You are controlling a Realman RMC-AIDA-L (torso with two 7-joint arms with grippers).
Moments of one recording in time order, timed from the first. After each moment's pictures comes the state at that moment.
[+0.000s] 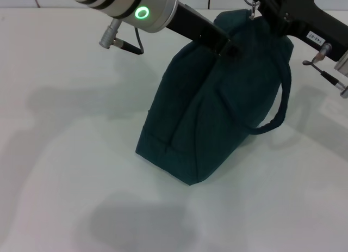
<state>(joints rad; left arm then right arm) -0.72 -2.09 1.46 1.53 2.35 1.40 -2.76 0.63 2.03 -1.45 -0.39 -0.66 -1.28 0.98</state>
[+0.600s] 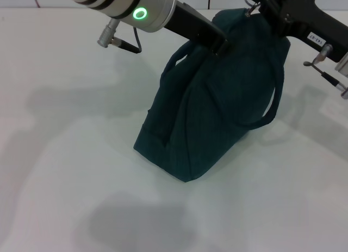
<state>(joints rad) -0.72 -2.09 1.46 1.52 2.35 1.38 -2.72 0.63 2.03 -1.45 -0.39 -0.66 -1.28 0.99</state>
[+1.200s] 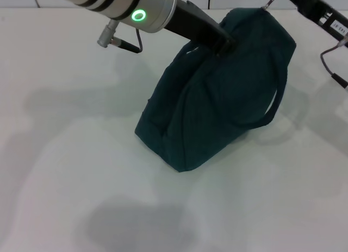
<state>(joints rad) -0.70 -2.09 1.46 1.53 2.33 1.37 -2.66 0.64 2.01 -1.45 -0.30 -0.54 -1.28 1.33</state>
